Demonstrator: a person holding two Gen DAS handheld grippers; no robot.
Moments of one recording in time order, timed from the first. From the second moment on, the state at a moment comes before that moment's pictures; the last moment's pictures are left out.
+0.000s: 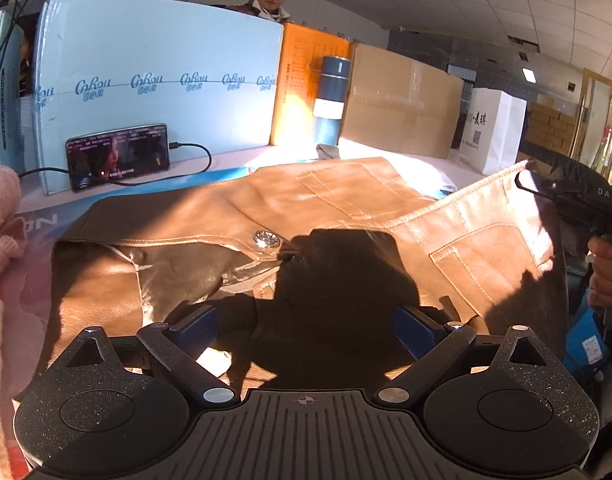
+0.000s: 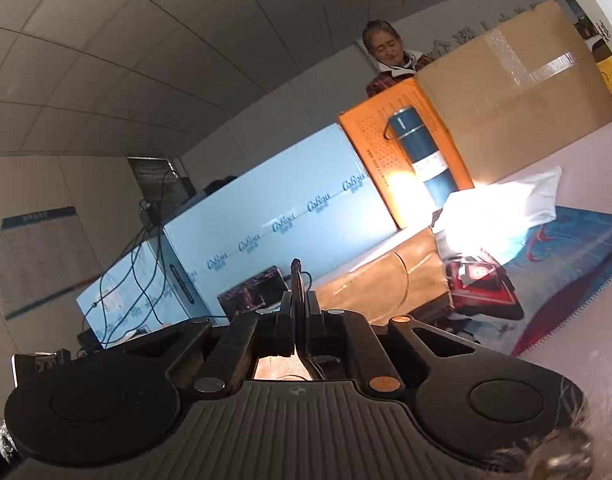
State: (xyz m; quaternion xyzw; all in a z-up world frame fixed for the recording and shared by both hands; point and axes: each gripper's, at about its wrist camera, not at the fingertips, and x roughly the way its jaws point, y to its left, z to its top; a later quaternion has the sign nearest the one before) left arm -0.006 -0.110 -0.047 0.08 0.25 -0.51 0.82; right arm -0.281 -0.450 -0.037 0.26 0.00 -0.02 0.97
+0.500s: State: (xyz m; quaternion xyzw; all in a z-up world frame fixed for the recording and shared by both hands) left arm 0.007 -0.133 -0.041 0.12 0.27 -0.48 0.83; right arm -0.275 -0.458 -0.061 0.22 0.12 -0.16 0.95
